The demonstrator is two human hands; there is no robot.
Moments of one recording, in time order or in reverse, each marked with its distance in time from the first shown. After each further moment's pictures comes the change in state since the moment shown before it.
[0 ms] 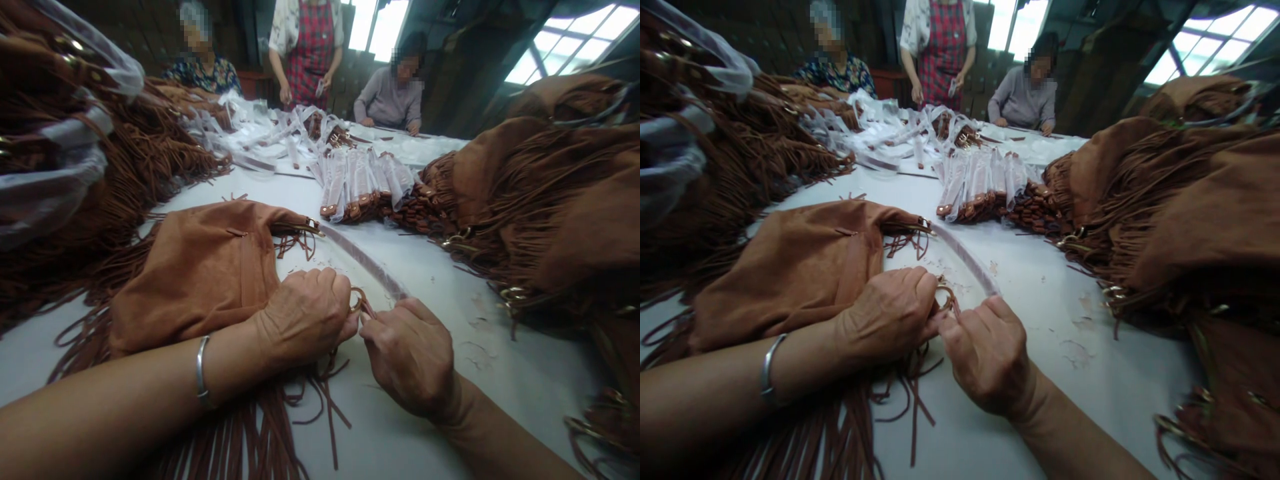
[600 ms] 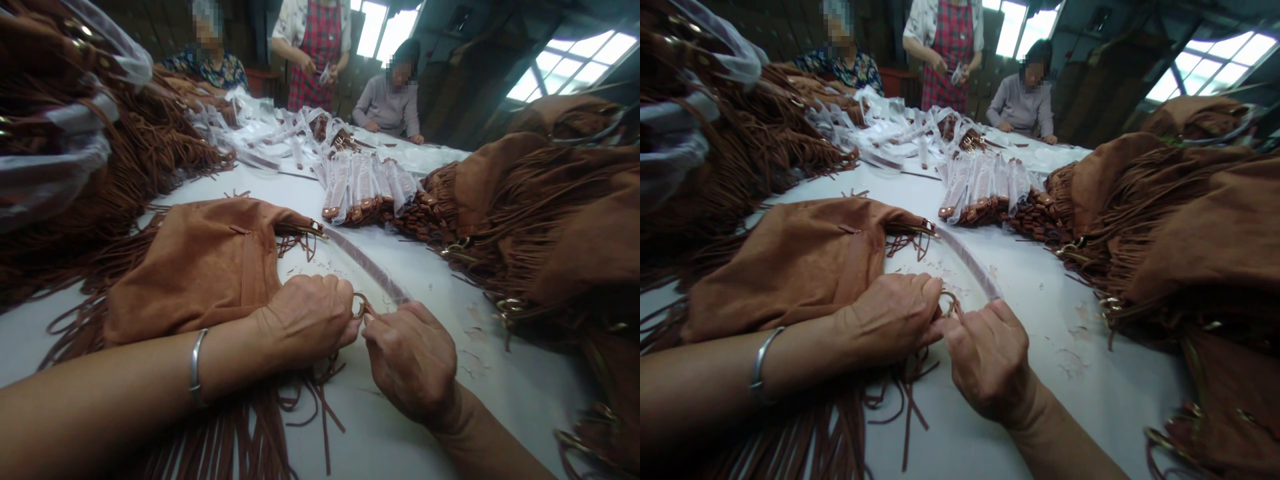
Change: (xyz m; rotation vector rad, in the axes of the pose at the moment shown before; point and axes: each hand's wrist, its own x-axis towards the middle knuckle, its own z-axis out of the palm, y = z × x) left_hand 0.005 0.002 -0.006 -0.072 -0.186 -0.024; right_hand 0.000 0.002 -0.002 0.029 -0.015 0.052
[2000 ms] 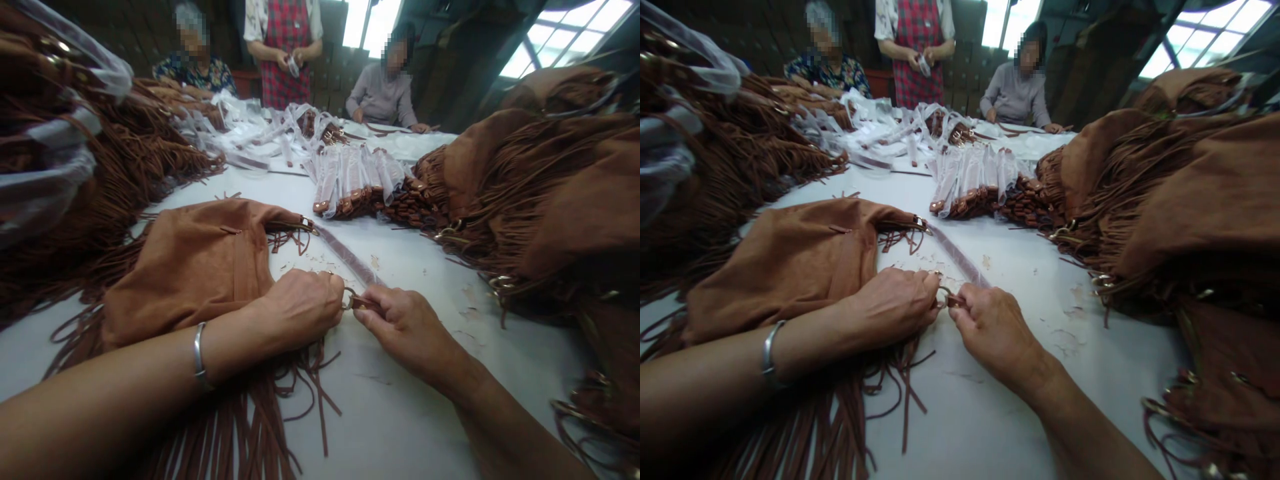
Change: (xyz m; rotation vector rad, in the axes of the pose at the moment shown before) left_hand 0.009 0.001 0.010 0.018 -0.211 0.042; right_hand 0.005 0.014 -0.010 0.204 -0.625 0.668
